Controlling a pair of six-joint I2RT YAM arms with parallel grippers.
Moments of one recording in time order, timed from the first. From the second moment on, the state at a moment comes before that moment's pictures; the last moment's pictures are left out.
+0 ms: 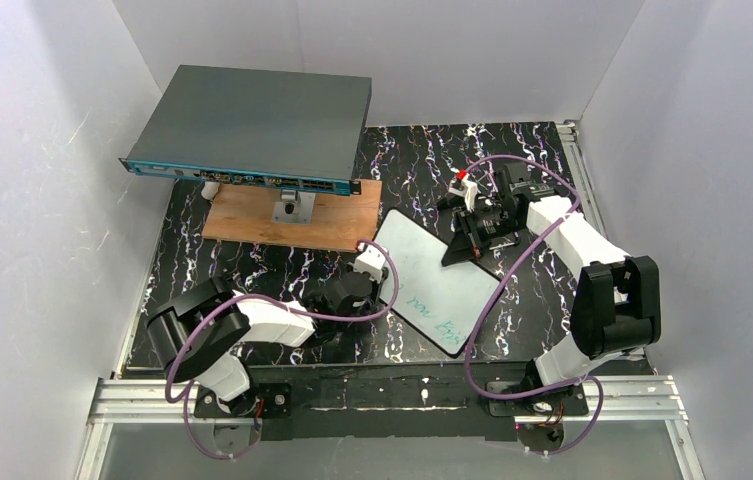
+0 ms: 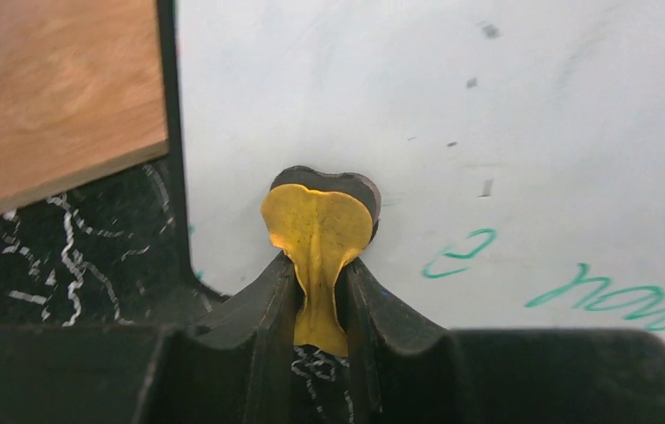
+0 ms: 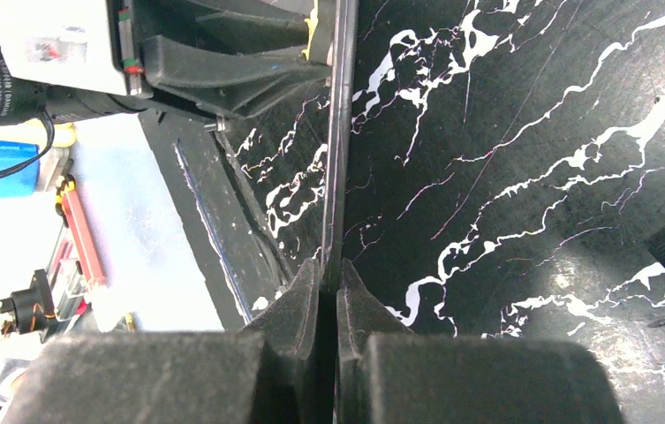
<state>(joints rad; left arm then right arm) -1.01 1.53 0.49 0.53 -0.45 -0.24 0.24 1.56 1.16 -0.88 -0.96 -0.32</state>
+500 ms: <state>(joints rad) -1.03 1.51 0.41 0.76 -0.35 -0.17 0.25 1.58 1.17 -0.88 -0.98 -0.33</state>
